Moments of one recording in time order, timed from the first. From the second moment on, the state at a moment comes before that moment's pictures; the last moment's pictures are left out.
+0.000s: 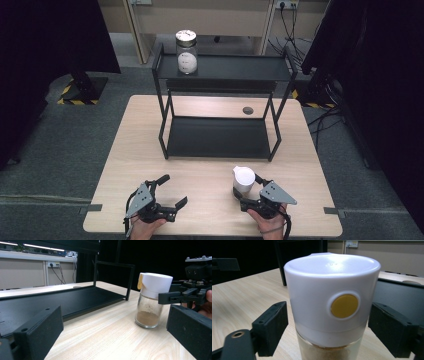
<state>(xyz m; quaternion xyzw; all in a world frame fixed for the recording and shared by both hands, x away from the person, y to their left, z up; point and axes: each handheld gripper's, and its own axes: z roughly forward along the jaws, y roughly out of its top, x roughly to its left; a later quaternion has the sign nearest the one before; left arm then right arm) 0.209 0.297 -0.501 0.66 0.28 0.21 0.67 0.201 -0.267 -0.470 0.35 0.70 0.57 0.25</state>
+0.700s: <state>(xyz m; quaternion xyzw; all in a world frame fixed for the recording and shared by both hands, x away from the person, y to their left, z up) 0.209 0.297 -0.501 0.66 0.28 0.21 0.67 0.201 -0.268 -0.467 0.35 0.69 0.58 0.26</state>
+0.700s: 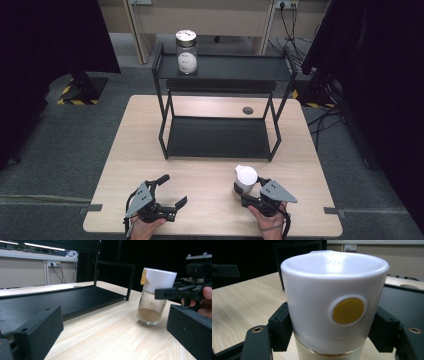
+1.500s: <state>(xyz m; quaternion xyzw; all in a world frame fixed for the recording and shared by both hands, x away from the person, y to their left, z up) 0.210 0.298 -0.501 0.66 0.29 0.21 0.66 0.213 -0.271 -0.396 0.31 0.69 0.60 0.28</state>
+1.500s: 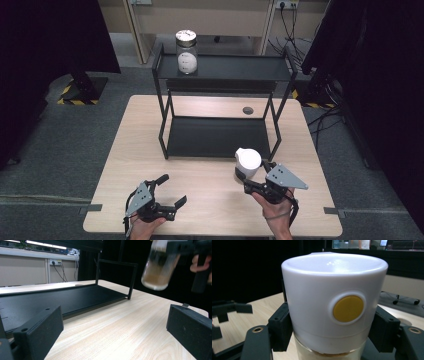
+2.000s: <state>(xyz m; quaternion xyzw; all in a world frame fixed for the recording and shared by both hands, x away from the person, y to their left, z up) 0.210 0.298 -0.500 0.66 0.29 0.21 0.66 0.239 -0.264 -0.335 0.29 0.69 0.61 0.28</state>
